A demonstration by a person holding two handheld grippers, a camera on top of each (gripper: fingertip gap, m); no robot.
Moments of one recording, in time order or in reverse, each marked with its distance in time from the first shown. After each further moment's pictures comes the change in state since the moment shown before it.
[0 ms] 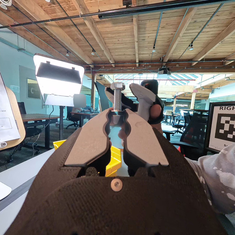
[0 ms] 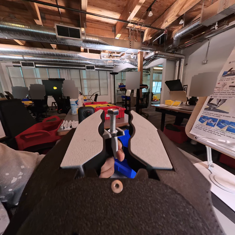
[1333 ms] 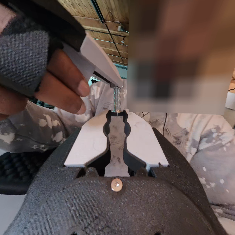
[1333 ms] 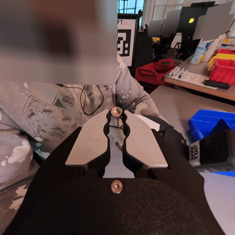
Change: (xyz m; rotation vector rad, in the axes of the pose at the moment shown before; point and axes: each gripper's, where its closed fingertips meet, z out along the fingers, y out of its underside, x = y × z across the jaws) left arm 0.131 0.081 -0.049 -0.354 1.239 -0.844; right arm -0.100 0.063 -0.097 -0.439 -1.045 0.047
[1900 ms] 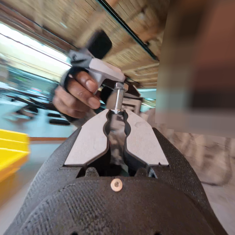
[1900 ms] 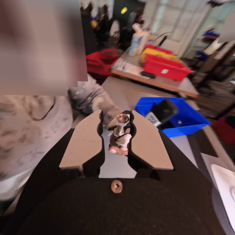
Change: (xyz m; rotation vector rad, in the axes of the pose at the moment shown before) left arm -0.024 -0.059 -0.050 0.269 -0.473 0.355; right arm 0.045 -0.015 -0.027 -0.099 0.482 -0.091
